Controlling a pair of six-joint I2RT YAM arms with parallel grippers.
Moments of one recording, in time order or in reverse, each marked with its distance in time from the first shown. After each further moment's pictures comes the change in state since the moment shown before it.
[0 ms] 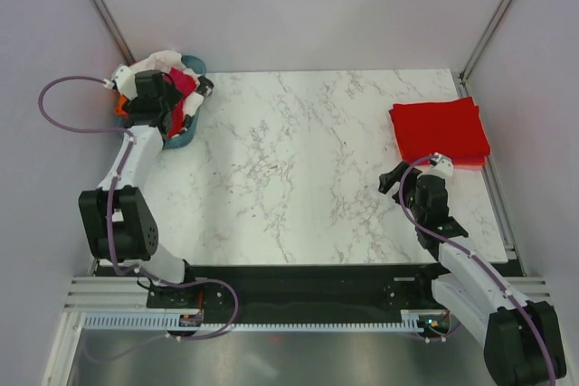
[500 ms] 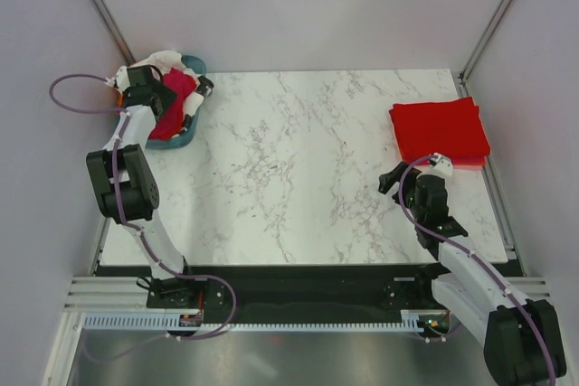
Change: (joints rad) left arm 0.159 0.381 0.248 -0.058 0.253 -0.032; right arm 0.000 0.005 0.000 0.000 -0.003 0.000
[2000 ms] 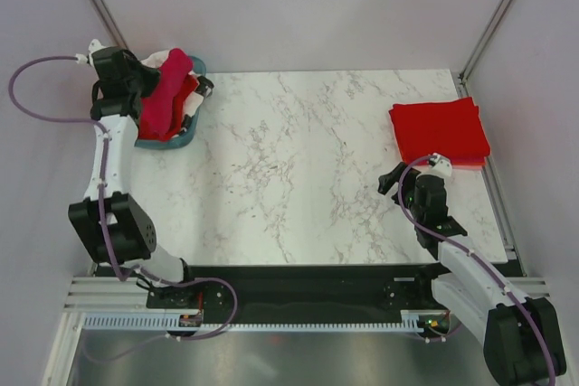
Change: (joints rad) left arm 0.013 -0.299 0.014 -0.026 0.224 -0.011; right arm 0.000 0.017 0.000 0.000 0.000 -0.001
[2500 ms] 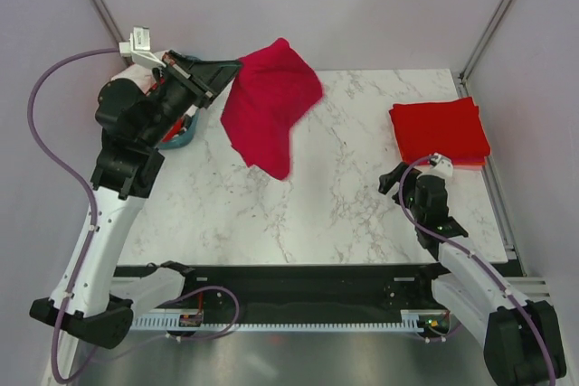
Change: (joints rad) left arm -0.537 -0.531 -0.064 0.116 0.227 -0.262; right arm 0.000 -0.013 0.000 -0.006 0.005 0.000
